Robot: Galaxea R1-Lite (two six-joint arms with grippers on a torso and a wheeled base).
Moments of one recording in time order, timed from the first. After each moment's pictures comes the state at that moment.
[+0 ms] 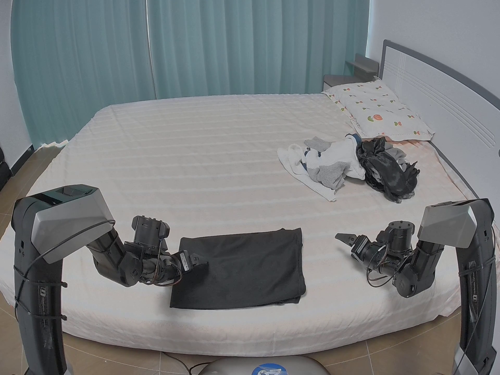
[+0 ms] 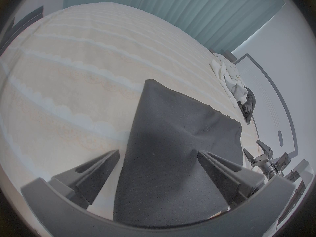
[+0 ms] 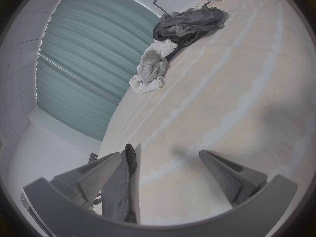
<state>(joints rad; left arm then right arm) -0.24 2.37 -0.93 -0.62 -0.18 -0.58 0.15 2.53 -0.79 -1.34 0.25 0.85</state>
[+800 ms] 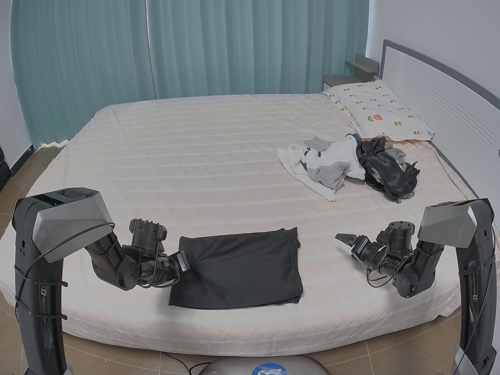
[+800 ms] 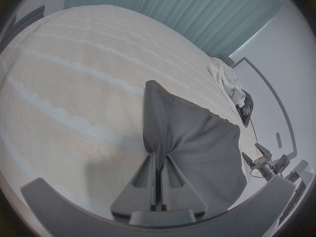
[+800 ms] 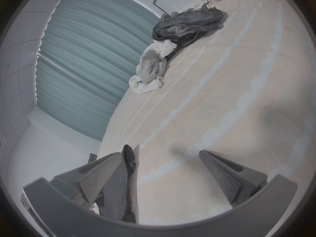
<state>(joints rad) -0.23 2.38 -0.89 -0.69 -0.16 -0.62 0.15 2.53 -0.78 -1.34 0.25 0.85</state>
